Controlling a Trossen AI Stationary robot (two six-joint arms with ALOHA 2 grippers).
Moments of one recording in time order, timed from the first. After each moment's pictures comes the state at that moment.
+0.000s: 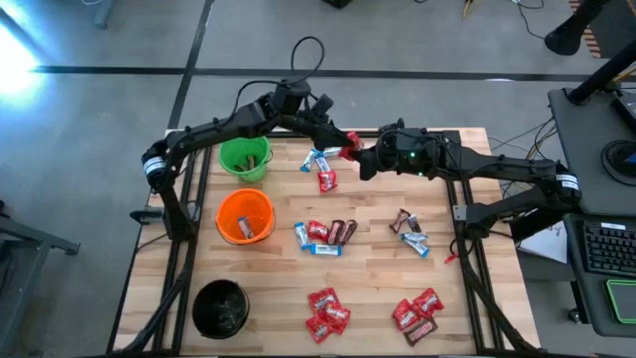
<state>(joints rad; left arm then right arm) 0.47 1.79 1.67 -0.22 0.67 -0.56 -0.23 1.24 1.12 -0.23 0.16 0.72</state>
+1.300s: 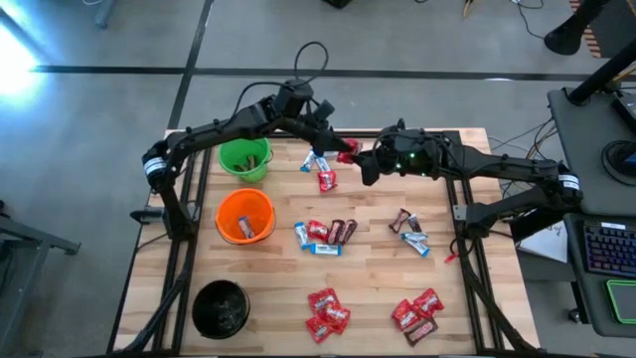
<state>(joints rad) 0.46 1.79 1.67 -0.28 0.71 -0.53 -0.23 1.23 1.14 -0.38 0.17 0.63</state>
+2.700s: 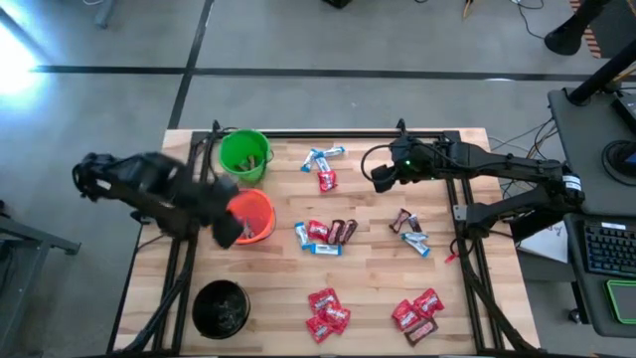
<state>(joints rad) -0.35 1.27 1.67 -1.51 -0.04 -1.12 -0.23 1.22 1.16 -0.83 0.16 0.84</state>
